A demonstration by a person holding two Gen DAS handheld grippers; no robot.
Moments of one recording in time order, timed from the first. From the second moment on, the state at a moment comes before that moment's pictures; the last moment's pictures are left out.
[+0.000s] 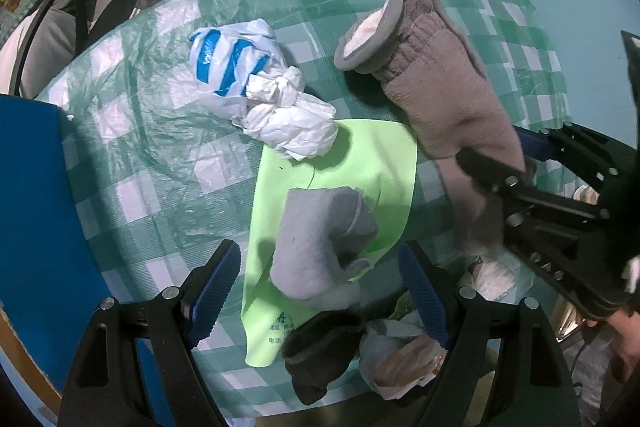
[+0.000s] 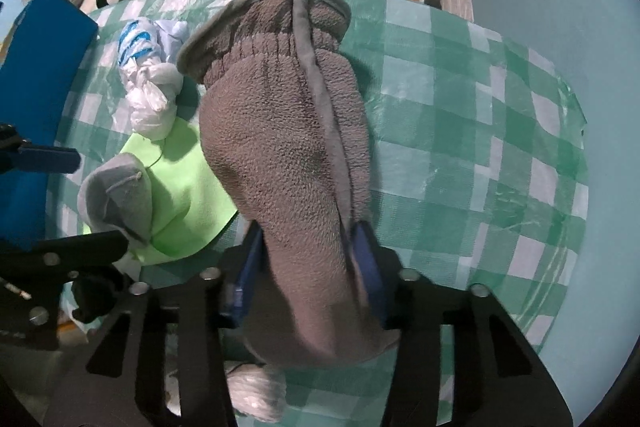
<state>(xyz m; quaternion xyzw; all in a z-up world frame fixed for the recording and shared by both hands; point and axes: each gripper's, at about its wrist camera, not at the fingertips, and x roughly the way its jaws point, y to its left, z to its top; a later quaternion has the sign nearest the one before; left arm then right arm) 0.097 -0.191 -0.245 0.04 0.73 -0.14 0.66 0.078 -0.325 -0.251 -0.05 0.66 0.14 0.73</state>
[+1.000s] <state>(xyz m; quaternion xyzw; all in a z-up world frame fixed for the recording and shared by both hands) 0.078 -0.179 -0.215 0.03 0.69 -0.15 0.71 0.069 -0.347 -0.200 -0.02 0.63 0.14 0.77</state>
